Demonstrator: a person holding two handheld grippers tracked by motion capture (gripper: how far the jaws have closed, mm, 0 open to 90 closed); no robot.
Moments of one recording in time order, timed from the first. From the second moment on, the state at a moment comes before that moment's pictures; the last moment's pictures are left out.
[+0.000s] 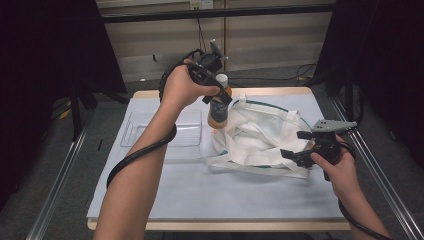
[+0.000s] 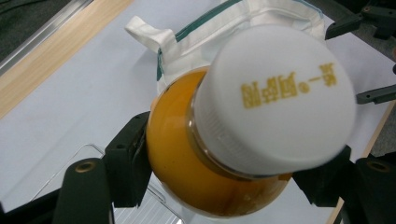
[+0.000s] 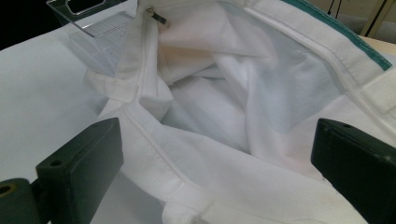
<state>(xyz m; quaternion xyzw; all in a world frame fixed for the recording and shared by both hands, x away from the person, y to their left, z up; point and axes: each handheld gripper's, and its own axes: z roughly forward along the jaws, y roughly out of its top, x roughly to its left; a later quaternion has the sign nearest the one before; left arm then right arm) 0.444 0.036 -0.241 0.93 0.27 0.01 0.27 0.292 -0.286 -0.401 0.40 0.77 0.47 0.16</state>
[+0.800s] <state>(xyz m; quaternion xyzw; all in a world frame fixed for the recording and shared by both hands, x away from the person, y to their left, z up) 0.448 0.068 -0.238 0.92 0.29 0.02 0.26 0.292 -0.284 -0.400 0.39 0.78 0.47 0.15</state>
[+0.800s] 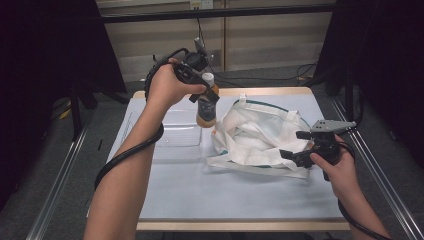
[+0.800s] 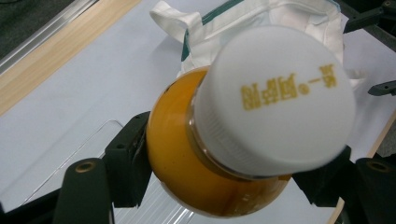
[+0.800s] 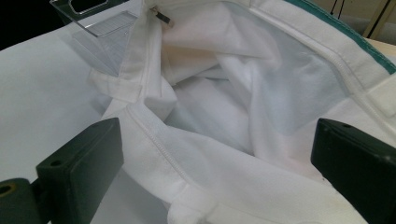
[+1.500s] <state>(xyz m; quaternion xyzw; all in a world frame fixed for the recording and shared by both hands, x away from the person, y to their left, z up) 0.455 0.088 -0.255 0.92 0.32 0.02 0.24 0.289 -0.283 -0.396 0.39 0.77 0.47 0.15</state>
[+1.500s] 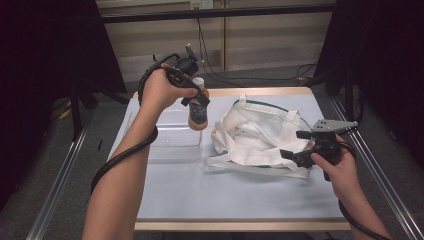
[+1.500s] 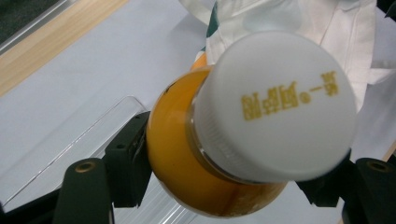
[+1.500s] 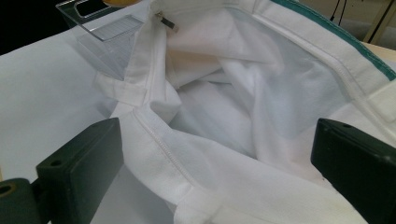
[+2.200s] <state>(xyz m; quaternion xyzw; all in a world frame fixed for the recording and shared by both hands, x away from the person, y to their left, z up) 0.454 0.104 -0.272 0.92 0.33 0.01 0.23 0.289 -0.281 -0.396 0.39 0.78 0.47 0.15</state>
